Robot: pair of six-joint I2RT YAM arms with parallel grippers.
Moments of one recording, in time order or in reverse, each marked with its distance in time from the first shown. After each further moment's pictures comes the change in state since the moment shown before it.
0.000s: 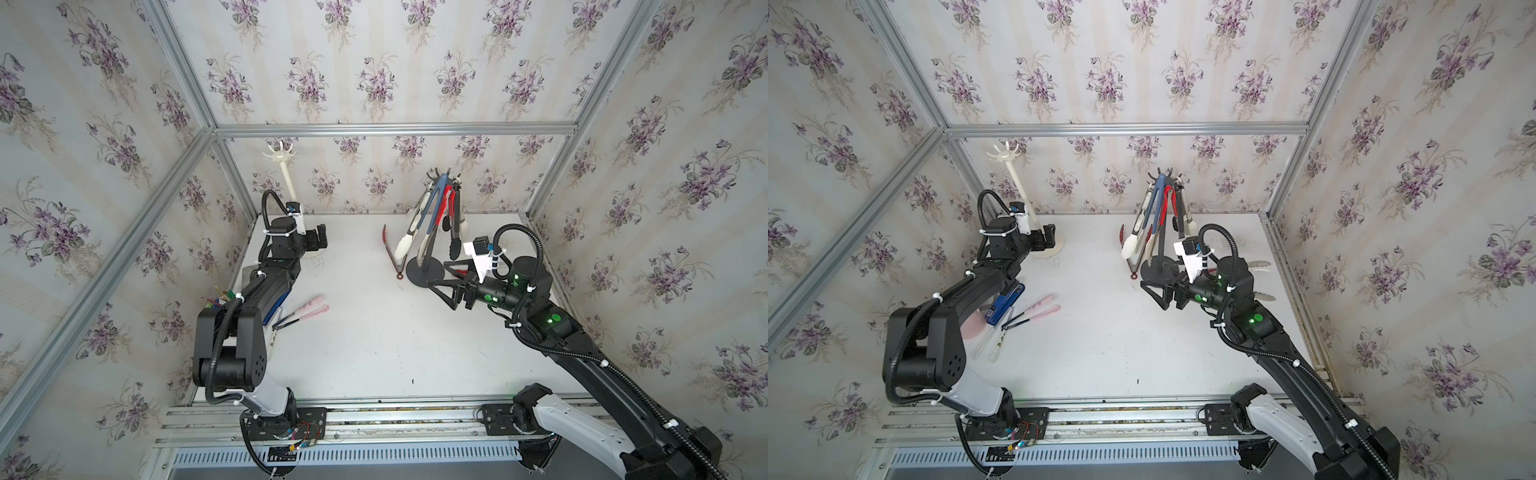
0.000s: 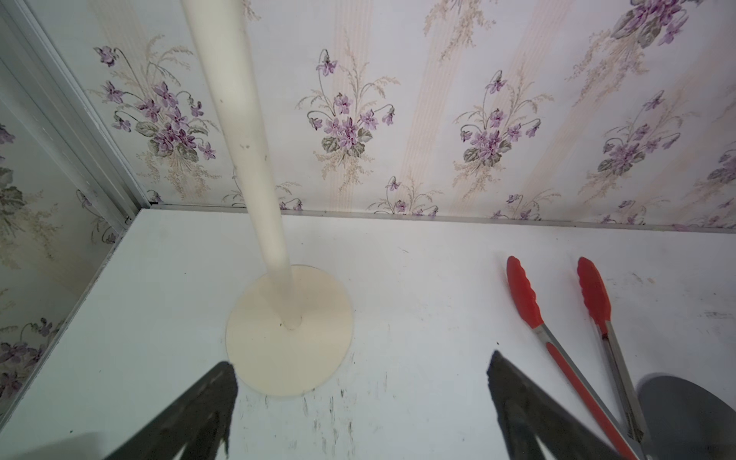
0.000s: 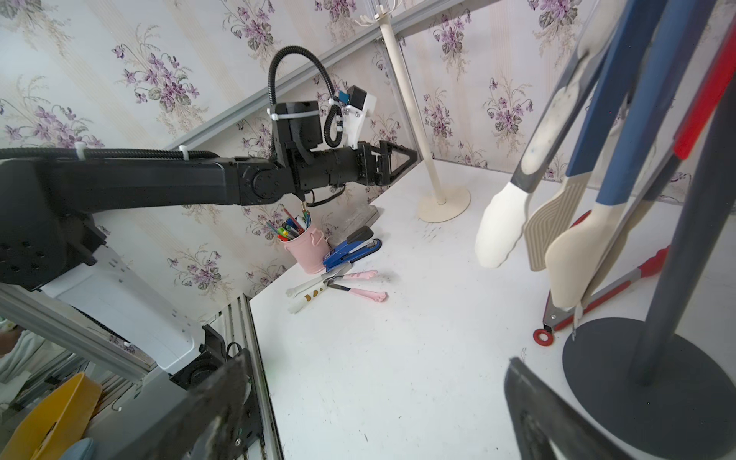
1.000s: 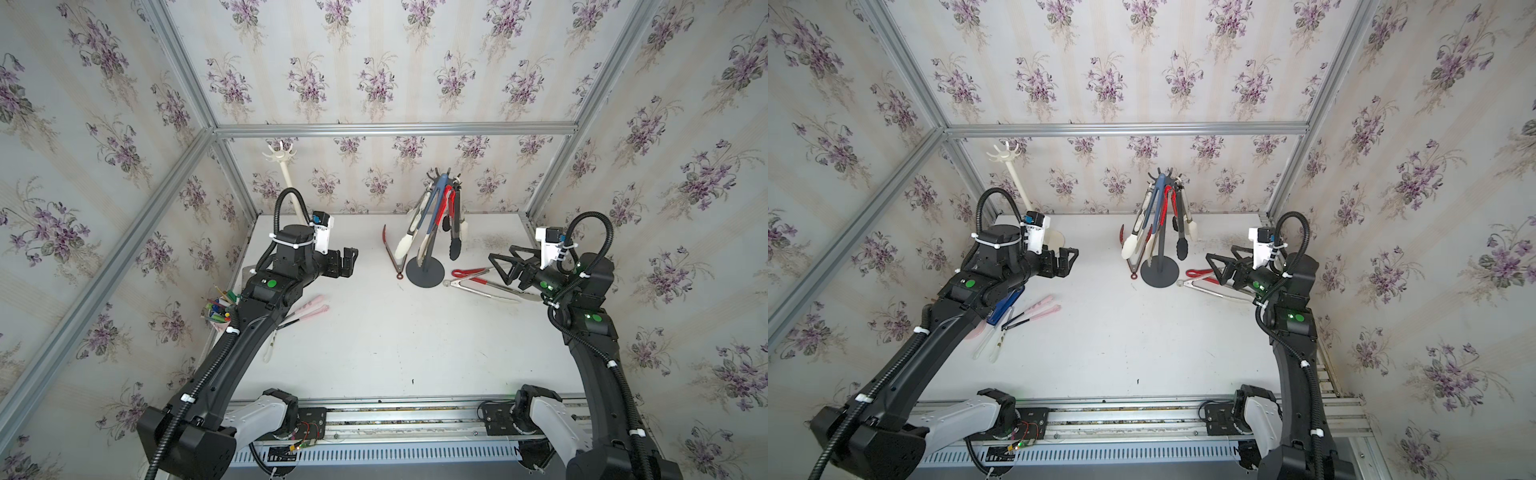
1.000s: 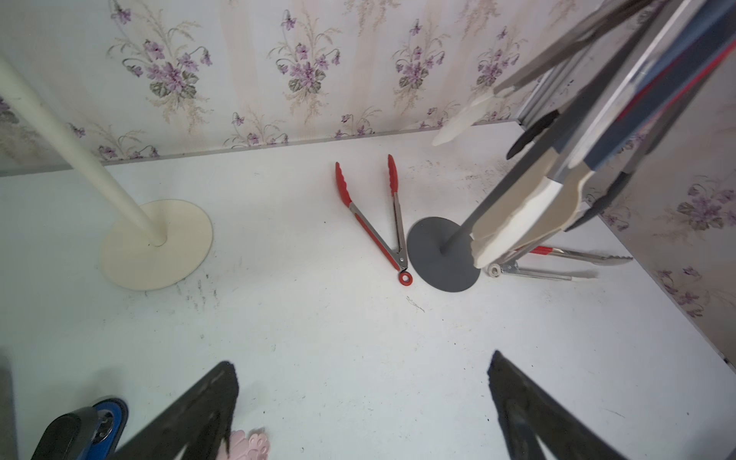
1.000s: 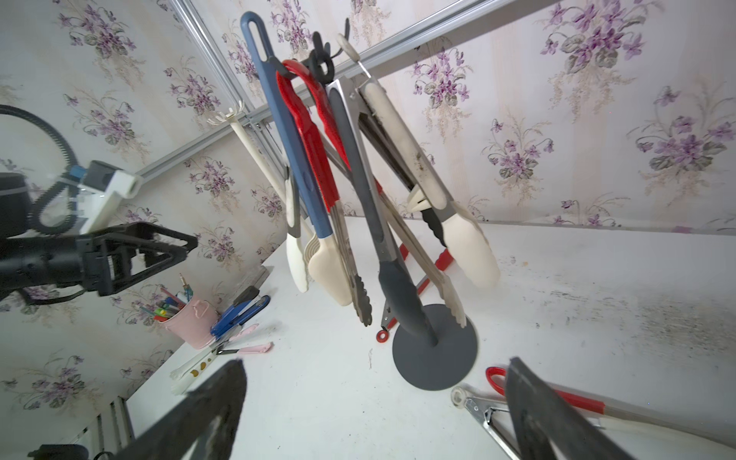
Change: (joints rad) left arm -0.275 -0.470 0.114 -0.769 0.058 -0.084; right arm -0.669 -0.021 -0.026 -0.016 -0.303 -0.075
